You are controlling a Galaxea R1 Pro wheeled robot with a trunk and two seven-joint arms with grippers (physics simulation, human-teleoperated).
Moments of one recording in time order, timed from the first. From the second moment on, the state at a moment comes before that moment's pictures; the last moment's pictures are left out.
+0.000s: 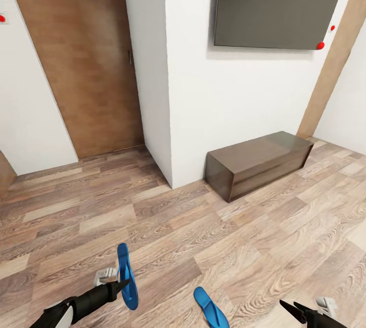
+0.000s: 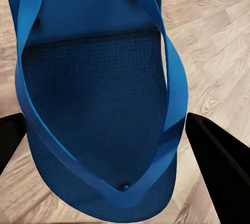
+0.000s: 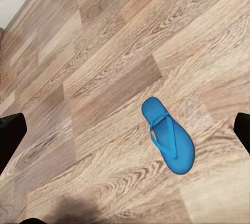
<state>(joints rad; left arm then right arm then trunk) -0.46 0.16 0.28 -0.35 0.07 0.10 -0.85 -0.16 -0.40 -0.24 -0.63 -0.38 0.18 1.05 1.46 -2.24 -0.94</state>
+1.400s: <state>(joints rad) -0.46 0.16 0.28 -0.35 0.07 0.10 -0.85 -0.16 -0.40 -0.25 -0.63 -0.38 0.18 1.06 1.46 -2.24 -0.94</state>
